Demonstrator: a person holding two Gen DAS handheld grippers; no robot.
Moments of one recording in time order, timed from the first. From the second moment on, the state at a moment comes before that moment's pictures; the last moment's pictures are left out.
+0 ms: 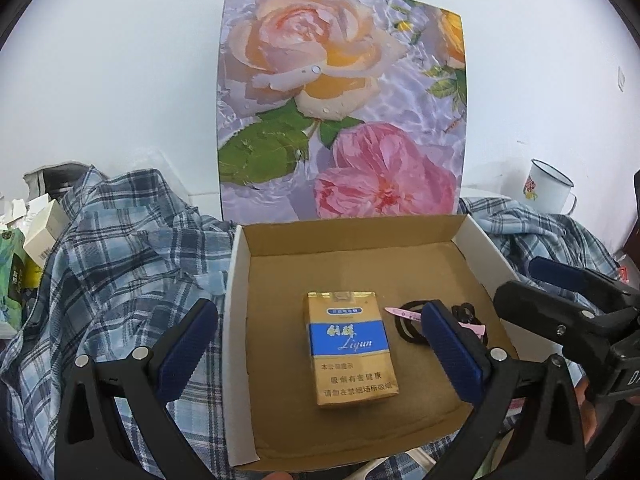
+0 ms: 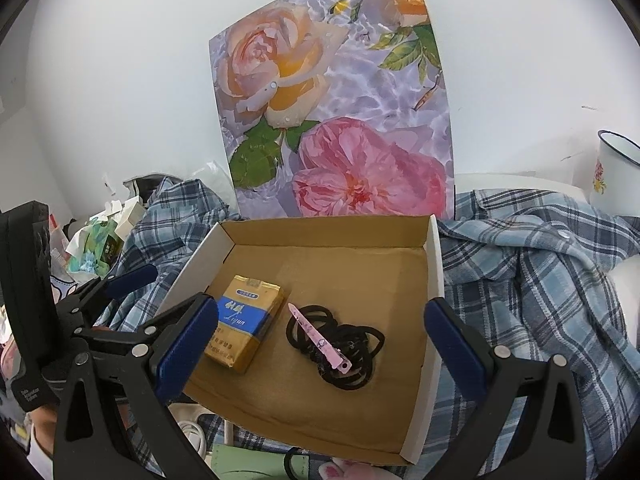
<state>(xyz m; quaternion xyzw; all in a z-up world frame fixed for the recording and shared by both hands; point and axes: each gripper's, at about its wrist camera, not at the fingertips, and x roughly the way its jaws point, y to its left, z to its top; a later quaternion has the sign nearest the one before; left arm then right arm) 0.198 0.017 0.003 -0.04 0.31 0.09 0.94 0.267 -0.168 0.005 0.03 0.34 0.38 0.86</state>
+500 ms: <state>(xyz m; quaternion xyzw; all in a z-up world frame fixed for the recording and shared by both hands) 0.177 0.015 0.039 -0.06 0.26 0.06 0.96 0.254 -0.178 0.033 0.03 0.30 0.39 0.87</state>
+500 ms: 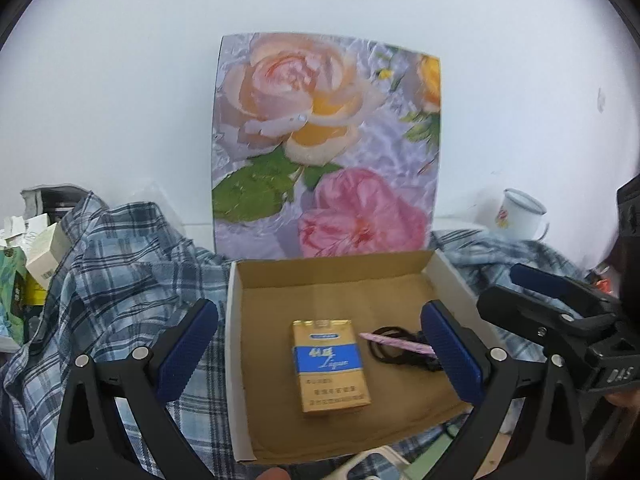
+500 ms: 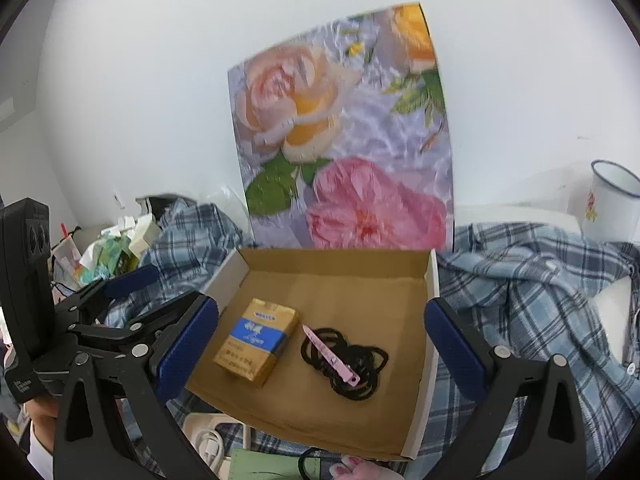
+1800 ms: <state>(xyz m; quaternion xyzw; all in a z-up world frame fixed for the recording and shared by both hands) 0.069 -0.013 0.096 0.03 0.20 0.02 0.98 0.176 -0.234 0.108 0.00 0.22 0.43 0.88</state>
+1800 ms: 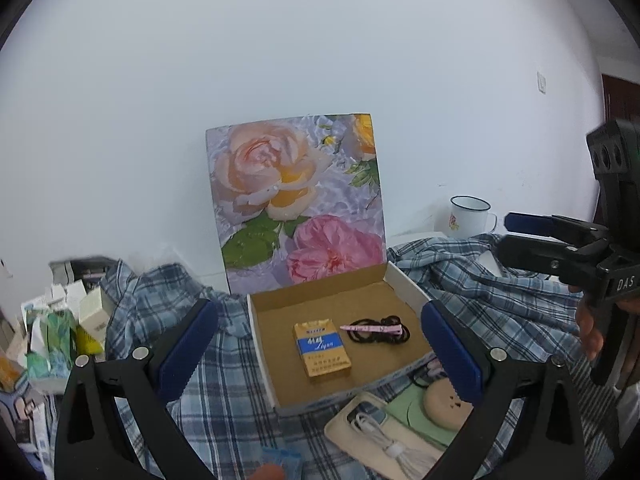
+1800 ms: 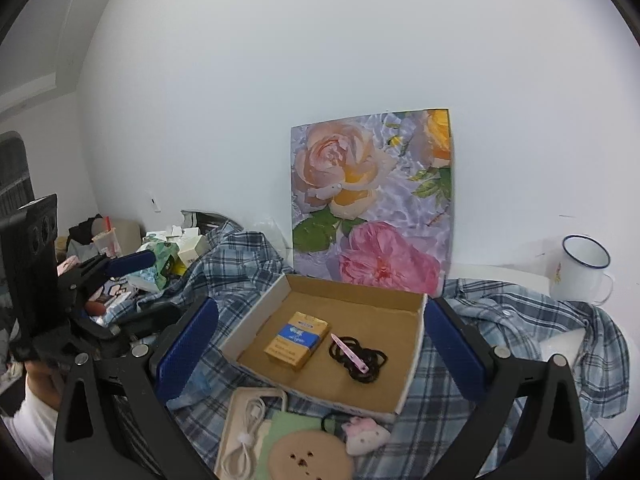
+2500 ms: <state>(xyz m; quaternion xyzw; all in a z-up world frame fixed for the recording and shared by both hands) 0.041 0.024 0.032 -0.01 0.25 -0.03 0.97 0.161 -0.235 0.039 -0.07 0.25 0.46 0.85</state>
